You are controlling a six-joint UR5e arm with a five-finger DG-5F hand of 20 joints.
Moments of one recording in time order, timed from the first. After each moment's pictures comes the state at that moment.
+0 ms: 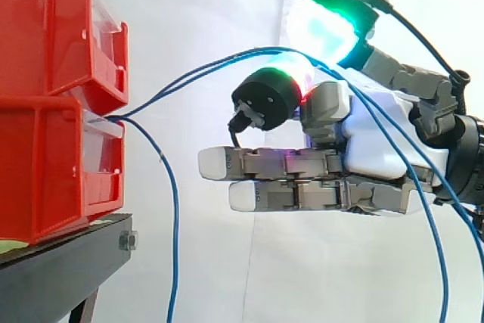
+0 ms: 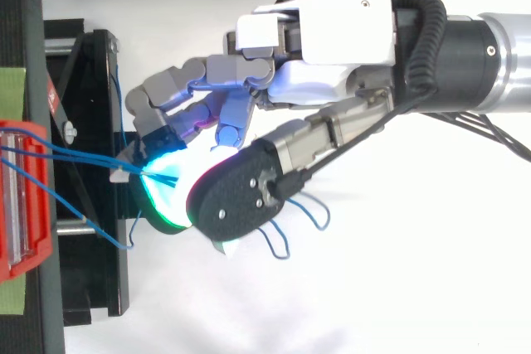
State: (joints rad) arm 0.04 -2.29 -1.29 -2.46 -1.58 0.09
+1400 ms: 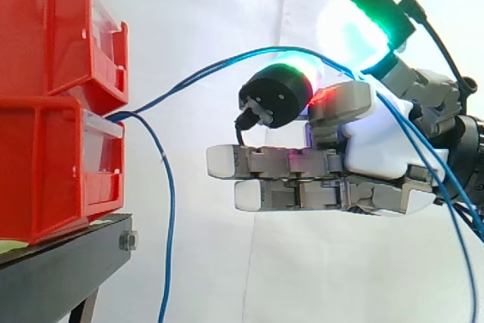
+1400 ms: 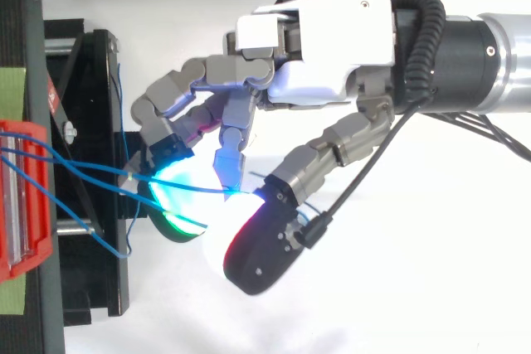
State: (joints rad) arm 0.04 -2.29 -1.29 -2.46 -1.58 0.09
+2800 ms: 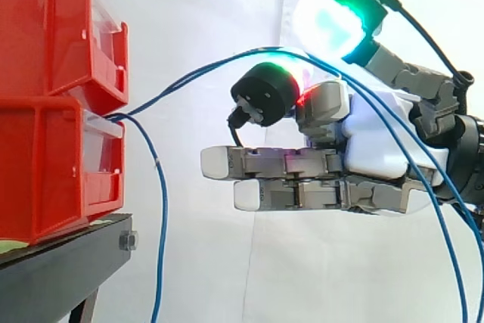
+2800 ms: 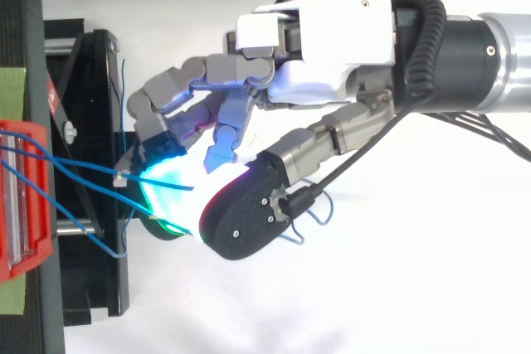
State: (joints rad) arm 0.04 -2.29 -1.29 -2.46 -1.58 0.09
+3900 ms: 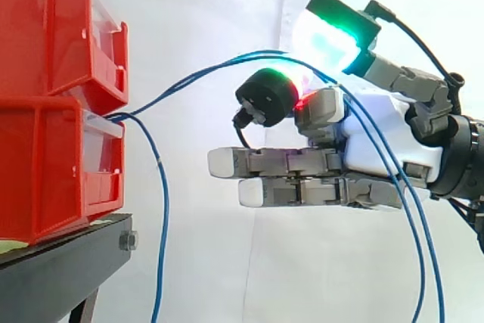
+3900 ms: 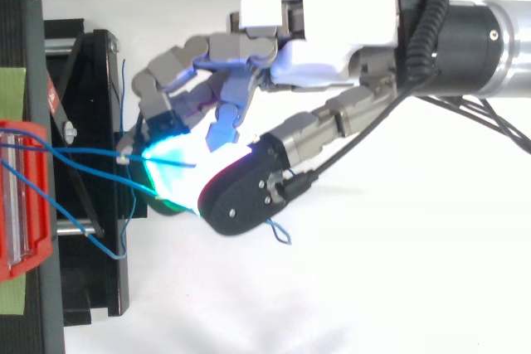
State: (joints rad) arm 0.01 -2.28 -1.29 -2.48 -1.58 0.07
